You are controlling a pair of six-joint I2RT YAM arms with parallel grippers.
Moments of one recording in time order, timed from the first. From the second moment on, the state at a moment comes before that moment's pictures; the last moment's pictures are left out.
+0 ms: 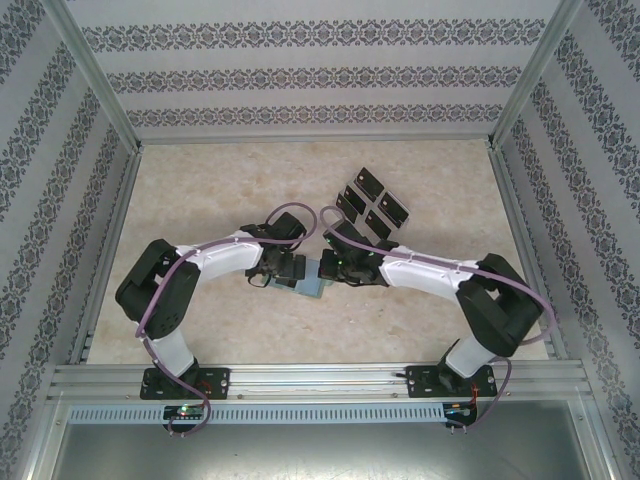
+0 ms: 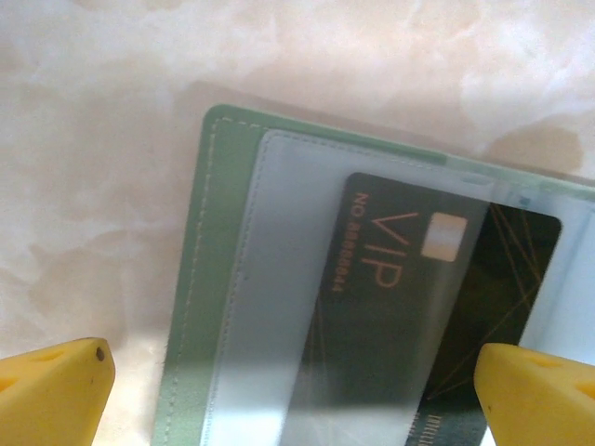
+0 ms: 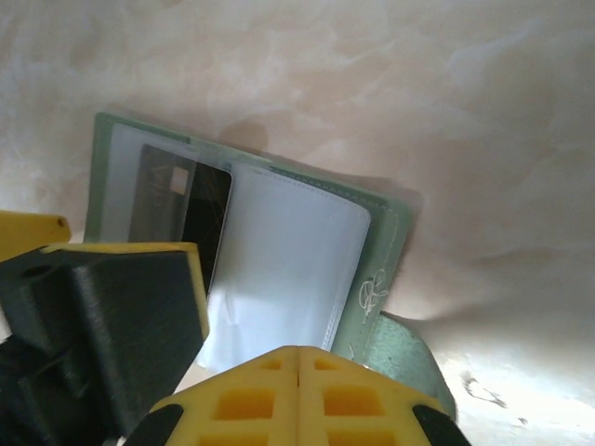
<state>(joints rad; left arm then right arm) -0.62 1.74 1.04 -0.62 -0.12 -0.60 0.79 1.61 0.91 -0.28 -0.09 0.92</state>
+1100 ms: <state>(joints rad) -0.61 1.72 0.99 -0.57 -0.08 -0.59 0.80 1.73 0.80 0.00 -0.11 1.05</state>
